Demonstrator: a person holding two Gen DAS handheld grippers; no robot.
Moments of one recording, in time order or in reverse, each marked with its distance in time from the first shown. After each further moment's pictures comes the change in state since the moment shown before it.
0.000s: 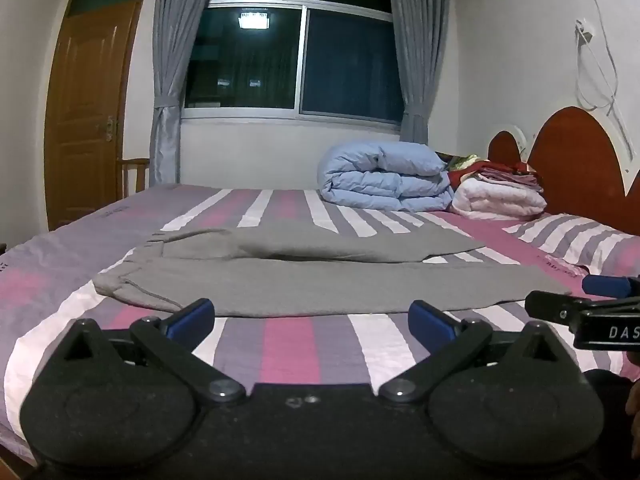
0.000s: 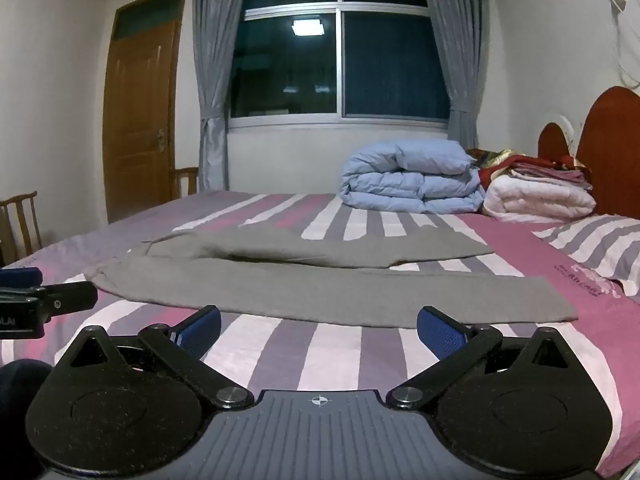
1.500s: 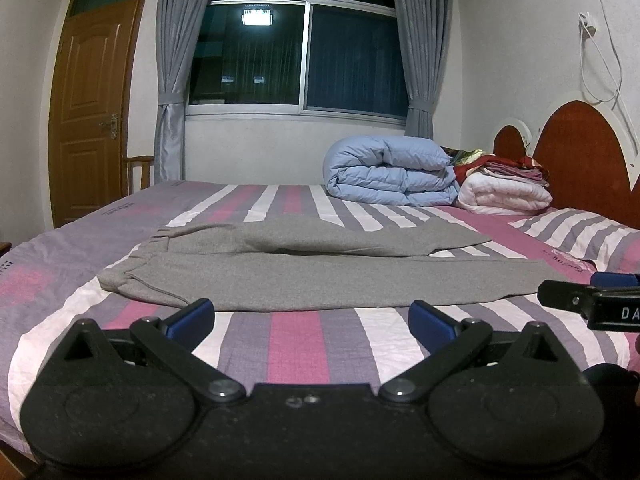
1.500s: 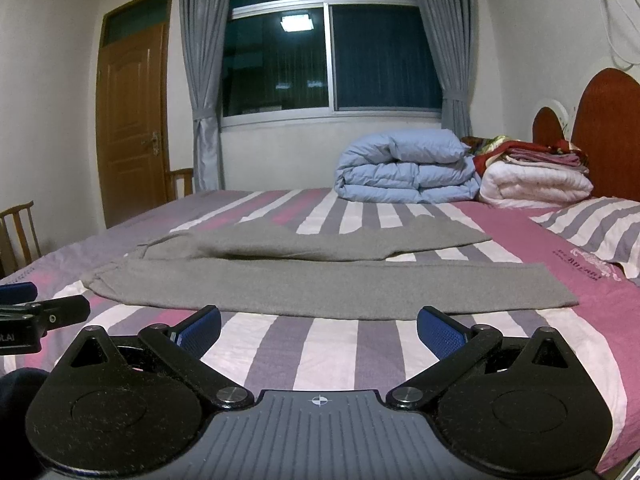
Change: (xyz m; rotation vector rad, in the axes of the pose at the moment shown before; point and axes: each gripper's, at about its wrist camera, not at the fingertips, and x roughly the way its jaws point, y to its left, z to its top) left arm 0.007 0.002 -0.003 -0.009 0.009 0.007; right arm 0.004 -0.004 -0.005 0.022 0.011 -0.006
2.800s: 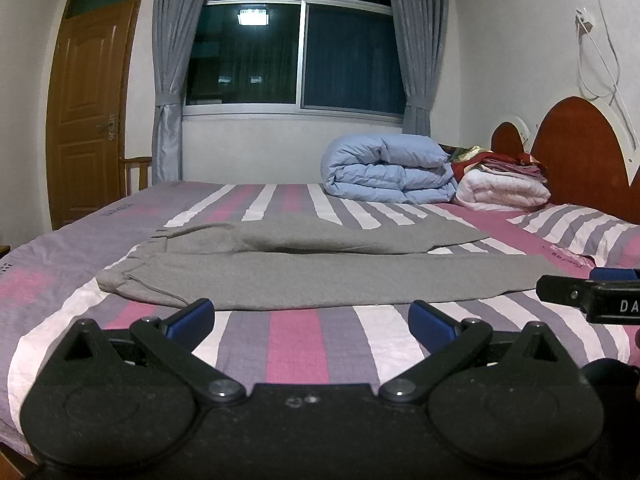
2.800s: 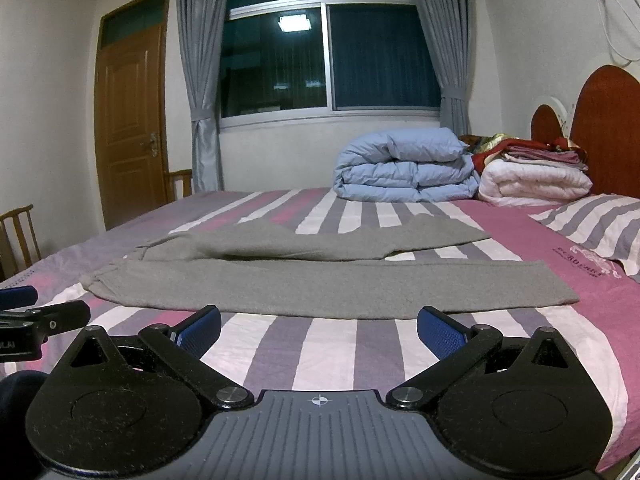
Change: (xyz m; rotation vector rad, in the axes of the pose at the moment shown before) left arm 0.002 0.001 -0.002 0.005 0.004 0.000; right arm 0.001 -0.002 -0.001 0.003 0.006 -0.001
